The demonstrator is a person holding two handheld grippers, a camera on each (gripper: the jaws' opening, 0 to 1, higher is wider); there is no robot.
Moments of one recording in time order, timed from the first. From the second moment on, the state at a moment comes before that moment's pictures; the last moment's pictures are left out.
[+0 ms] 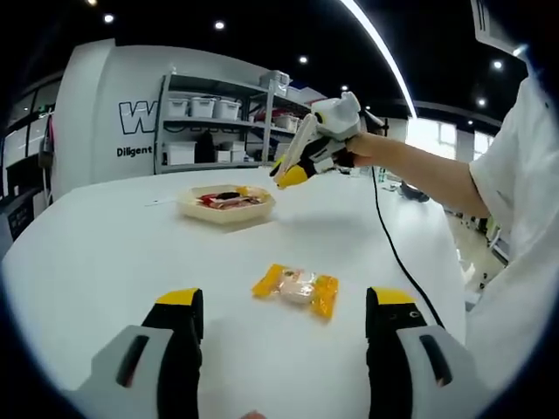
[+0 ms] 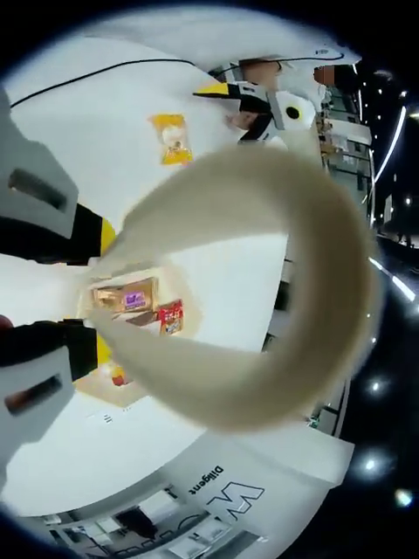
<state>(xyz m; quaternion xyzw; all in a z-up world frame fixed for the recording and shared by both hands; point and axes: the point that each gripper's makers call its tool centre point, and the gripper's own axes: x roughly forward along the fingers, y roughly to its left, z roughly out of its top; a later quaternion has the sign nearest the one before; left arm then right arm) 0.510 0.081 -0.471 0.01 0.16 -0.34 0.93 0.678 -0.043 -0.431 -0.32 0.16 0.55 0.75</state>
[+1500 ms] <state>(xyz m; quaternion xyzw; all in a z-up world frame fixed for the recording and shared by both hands) 0.510 0.079 -0.478 0.01 0.17 -0.34 0.93 0.526 0.022 -0.481 -0.28 0.14 0.69 0.65</state>
